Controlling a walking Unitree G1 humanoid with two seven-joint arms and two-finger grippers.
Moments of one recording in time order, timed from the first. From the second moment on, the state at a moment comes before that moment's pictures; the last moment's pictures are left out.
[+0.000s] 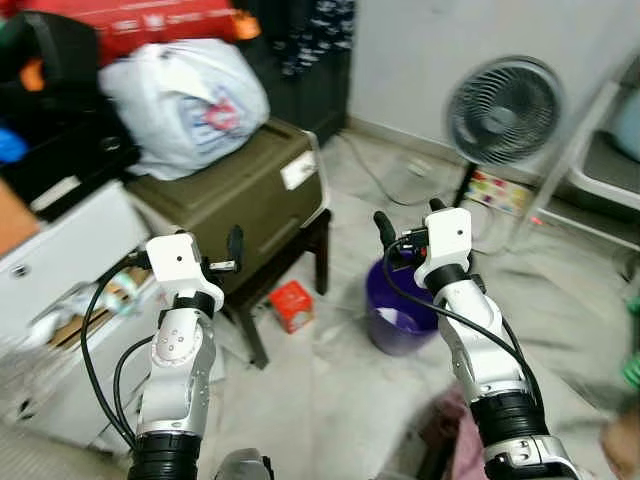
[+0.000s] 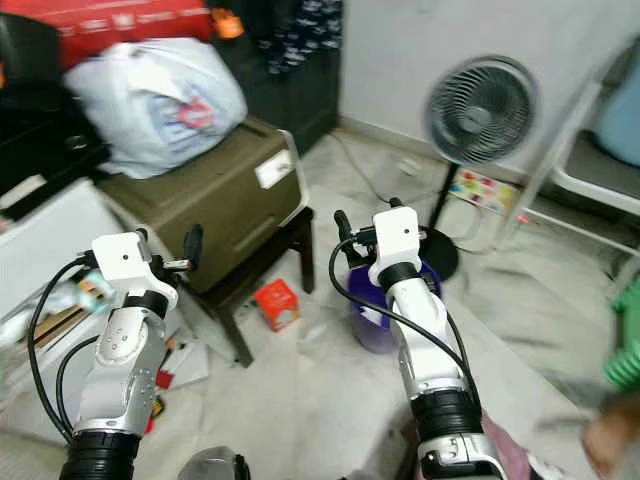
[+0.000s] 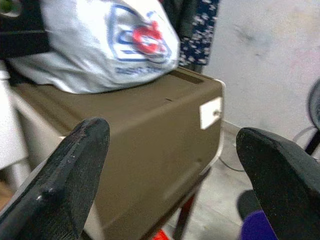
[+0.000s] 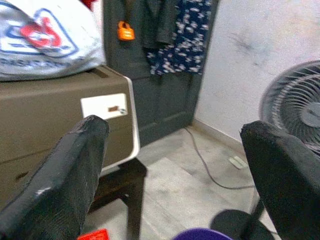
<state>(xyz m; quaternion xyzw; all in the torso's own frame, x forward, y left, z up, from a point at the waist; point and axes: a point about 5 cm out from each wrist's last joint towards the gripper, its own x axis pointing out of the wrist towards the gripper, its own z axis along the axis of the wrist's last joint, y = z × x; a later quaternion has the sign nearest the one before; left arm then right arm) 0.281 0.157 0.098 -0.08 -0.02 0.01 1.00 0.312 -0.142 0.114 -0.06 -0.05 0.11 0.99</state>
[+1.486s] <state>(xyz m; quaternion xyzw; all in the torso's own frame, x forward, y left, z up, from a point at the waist) 0.282 0.152 0.097 -0.10 -0.01 0.01 0.99 0.312 -0.144 0.113 -0.06 -0.05 0.11 0.99</state>
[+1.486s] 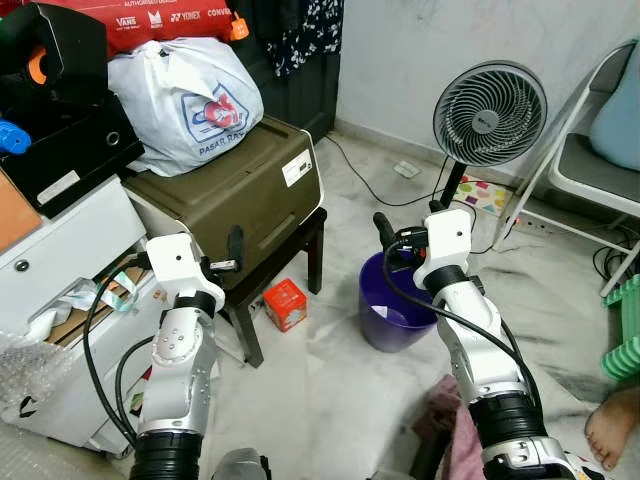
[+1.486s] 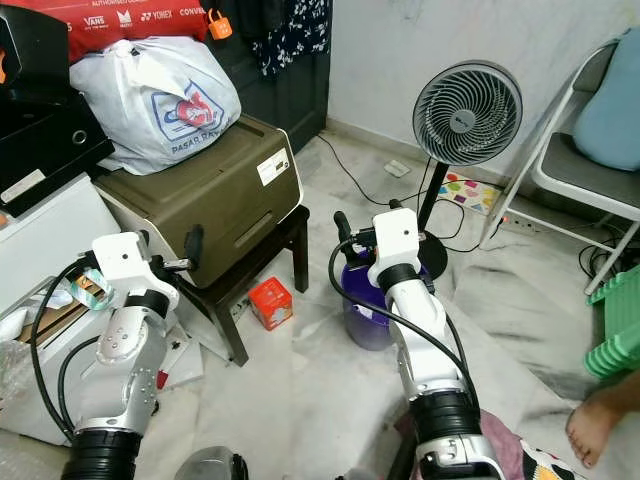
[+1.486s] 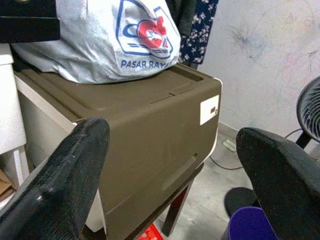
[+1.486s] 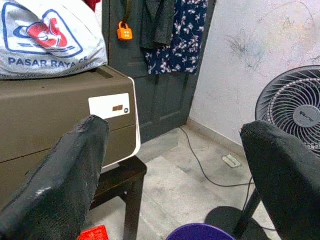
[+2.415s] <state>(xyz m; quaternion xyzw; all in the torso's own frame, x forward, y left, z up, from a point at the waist) 0.282 0.152 0.098 -0.10 -0.01 0.00 0.99 0.311 -0.143 0.112 -0.08 -0.05 0.11 0.99</state>
